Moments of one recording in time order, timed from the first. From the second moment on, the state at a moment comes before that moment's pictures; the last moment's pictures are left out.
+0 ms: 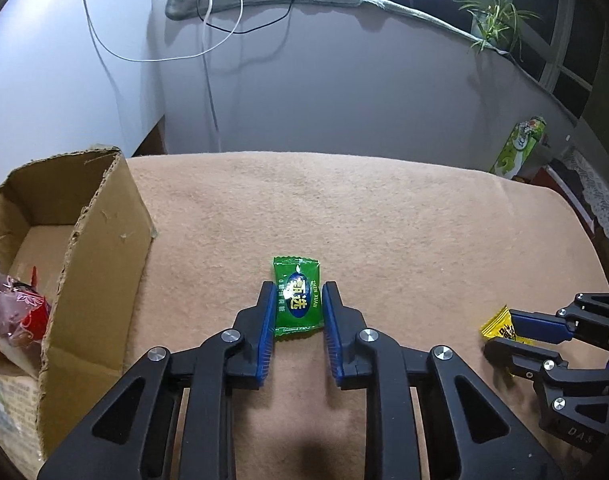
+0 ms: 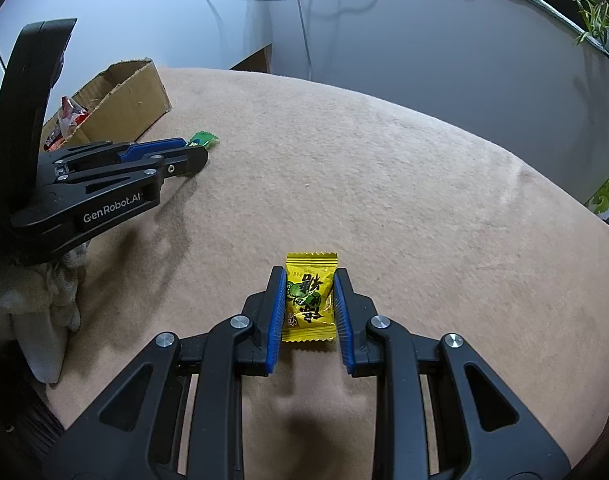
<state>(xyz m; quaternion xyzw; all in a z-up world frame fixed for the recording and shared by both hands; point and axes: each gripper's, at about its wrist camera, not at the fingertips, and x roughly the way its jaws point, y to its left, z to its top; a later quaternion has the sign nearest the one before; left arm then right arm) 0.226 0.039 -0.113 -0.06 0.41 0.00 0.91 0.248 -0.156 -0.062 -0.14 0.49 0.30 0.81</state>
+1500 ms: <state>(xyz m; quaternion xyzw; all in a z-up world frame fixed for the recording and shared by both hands) 0.077 0.199 -0.023 -0.13 0.25 0.09 0.95 0.188 0.031 0.040 -0.15 0.39 0.46 0.78</state>
